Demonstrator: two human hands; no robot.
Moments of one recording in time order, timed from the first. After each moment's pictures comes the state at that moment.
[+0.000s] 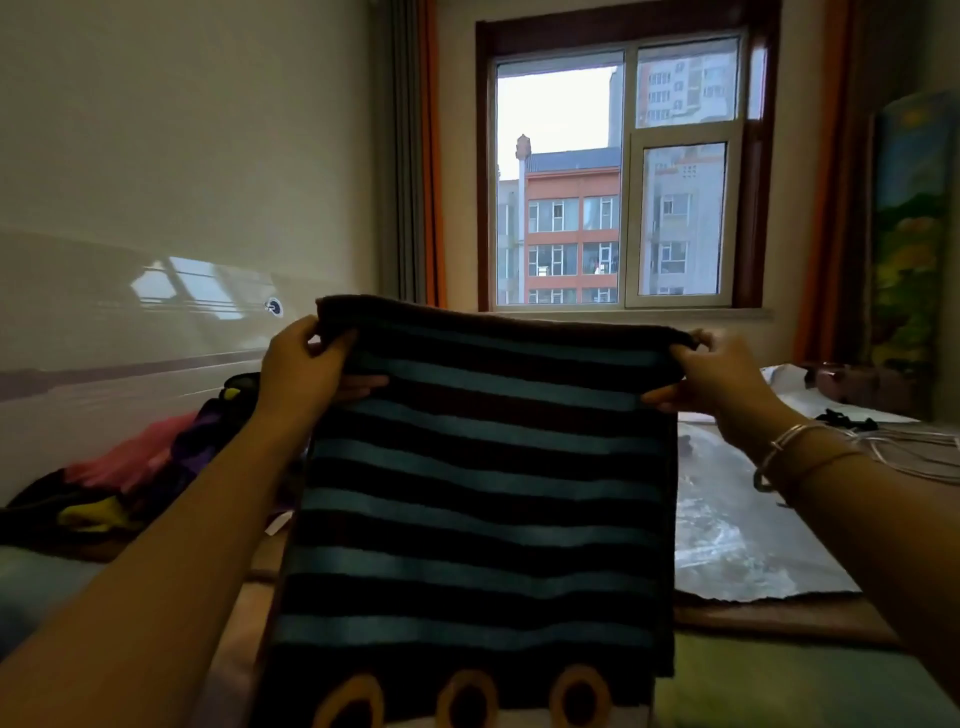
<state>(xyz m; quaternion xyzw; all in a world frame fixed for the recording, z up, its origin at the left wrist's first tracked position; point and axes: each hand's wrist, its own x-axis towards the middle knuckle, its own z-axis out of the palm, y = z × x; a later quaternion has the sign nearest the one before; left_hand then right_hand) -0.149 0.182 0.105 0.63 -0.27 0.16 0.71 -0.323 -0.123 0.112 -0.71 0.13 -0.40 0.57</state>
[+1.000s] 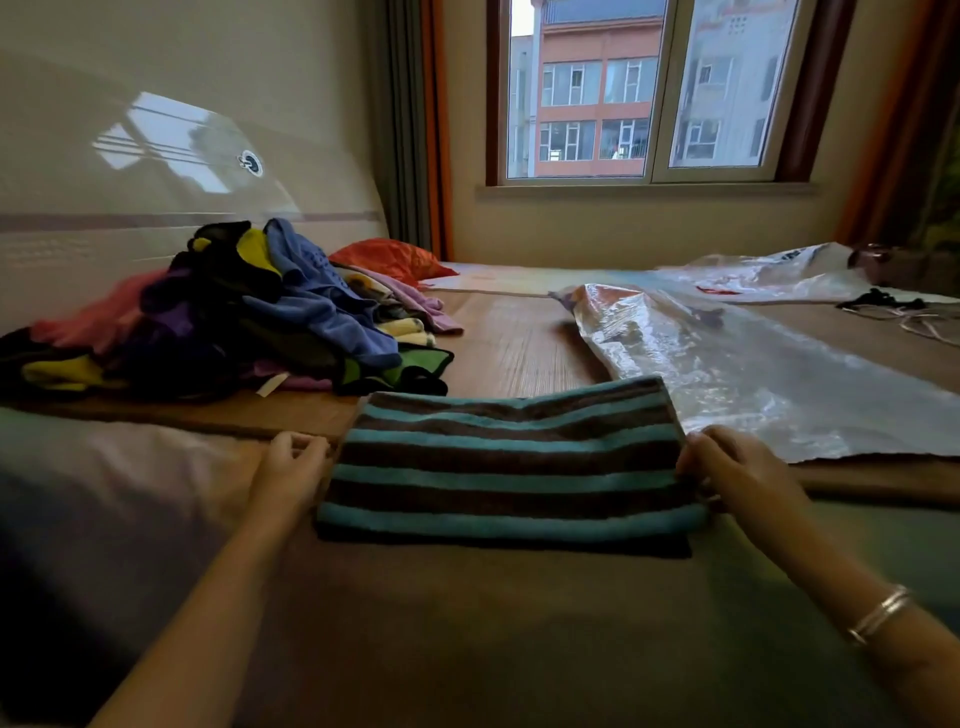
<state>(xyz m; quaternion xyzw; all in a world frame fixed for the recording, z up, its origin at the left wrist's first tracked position) -0.110 0.204 -0.135 0.79 -0.02 -0.01 0.61 -0.320 -0.124 -0.120 -0.84 0.22 -0.28 0.41</state>
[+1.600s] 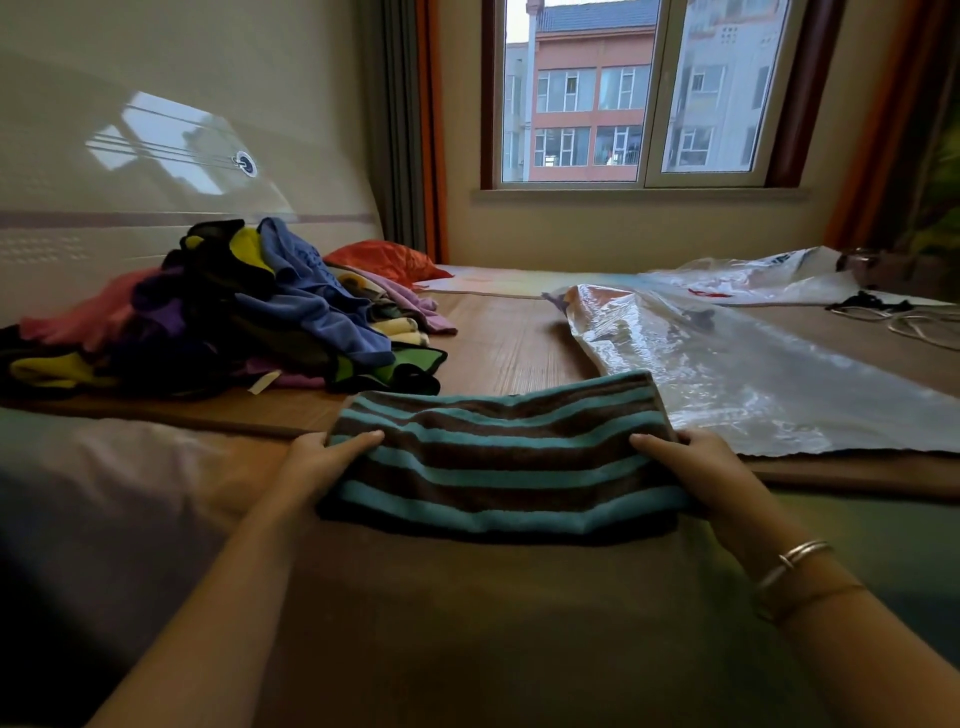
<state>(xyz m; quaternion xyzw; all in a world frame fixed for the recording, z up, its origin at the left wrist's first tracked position) -0.133 0.182 -0.117 0.77 -0.05 -0.11 0.63 -0.301 -0.103 -0.108 -0.73 0.27 -0.21 0.59</state>
